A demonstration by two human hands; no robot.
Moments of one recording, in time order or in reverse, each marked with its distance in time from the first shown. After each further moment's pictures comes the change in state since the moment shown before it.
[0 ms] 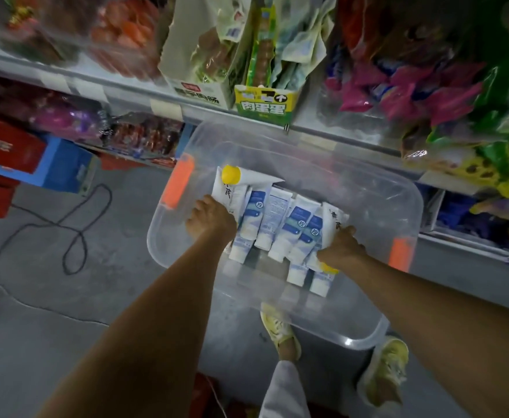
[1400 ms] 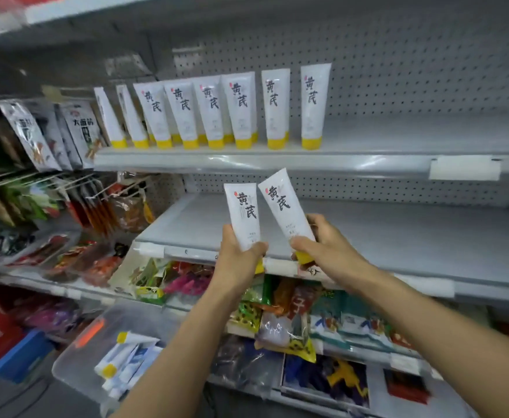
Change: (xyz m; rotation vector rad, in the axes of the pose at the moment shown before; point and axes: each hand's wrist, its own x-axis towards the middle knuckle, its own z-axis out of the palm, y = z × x) left_hand -0.617 0.337 -0.181 -1.287 0.196 0.816; right_hand -0.371 0.371 -0.458 0.652 0.313 -1.159
